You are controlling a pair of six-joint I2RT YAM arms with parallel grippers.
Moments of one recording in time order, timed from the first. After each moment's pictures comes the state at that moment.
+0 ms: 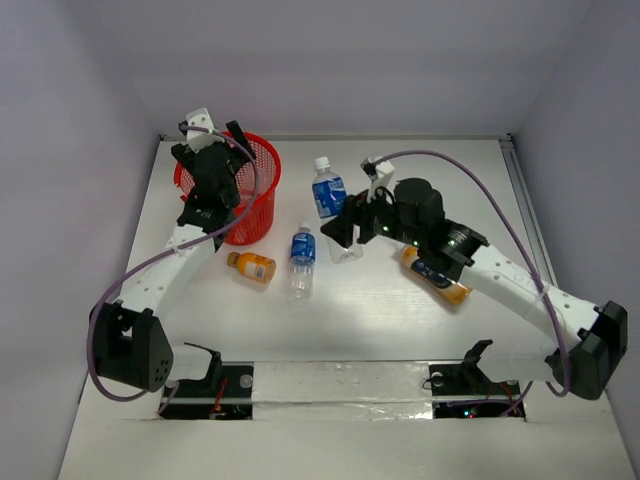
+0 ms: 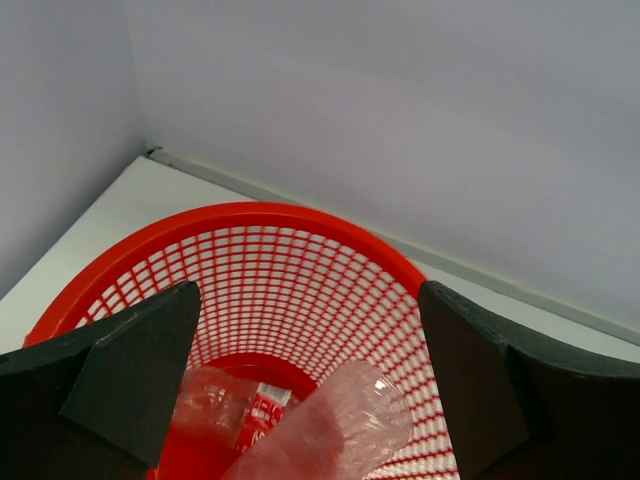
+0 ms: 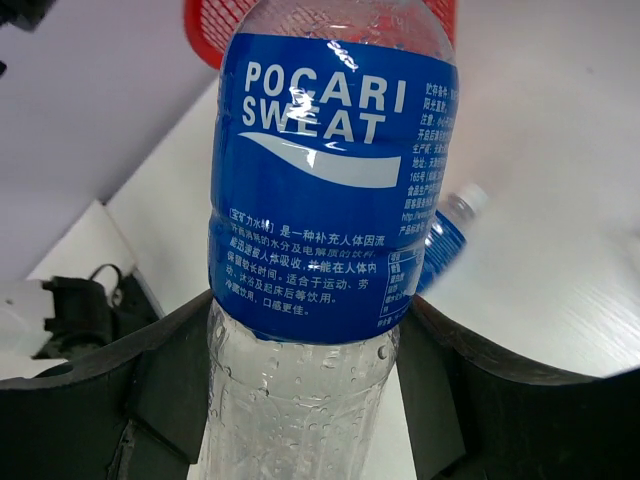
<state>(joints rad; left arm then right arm) -0.30 1.33 1.04 0.27 -0.59 -0.24 0.78 1.21 1.10 -0.16 -0.17 0.37</state>
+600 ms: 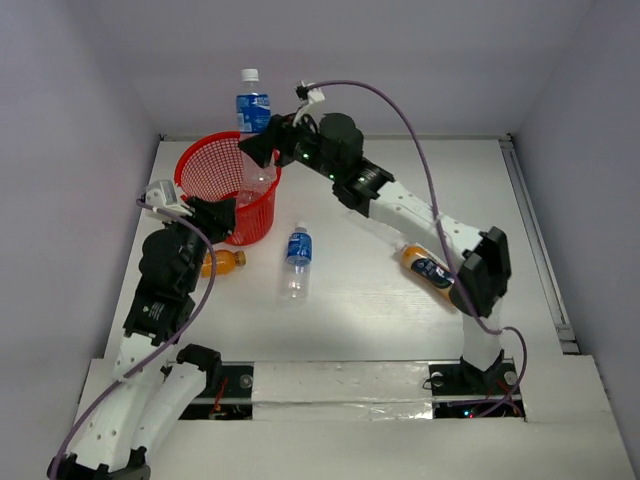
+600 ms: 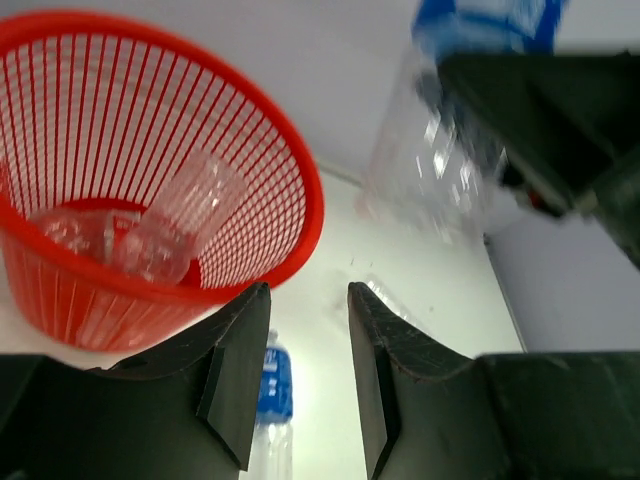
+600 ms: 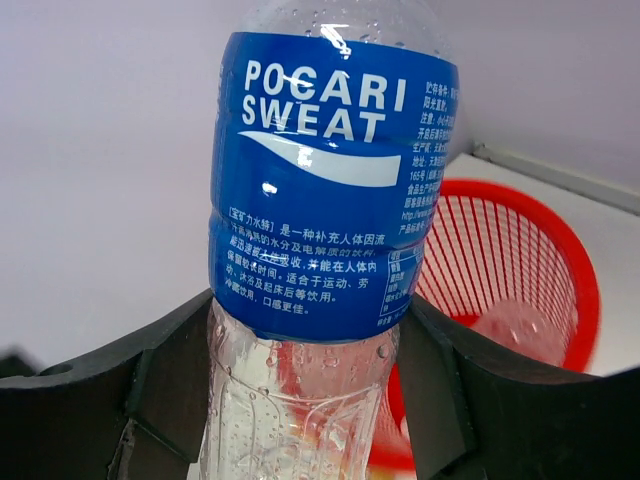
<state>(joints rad) -0.30 0.64 0.78 -0.15 -0.17 -0.60 0.82 1.89 1.84 0.15 -0.17 0.48</state>
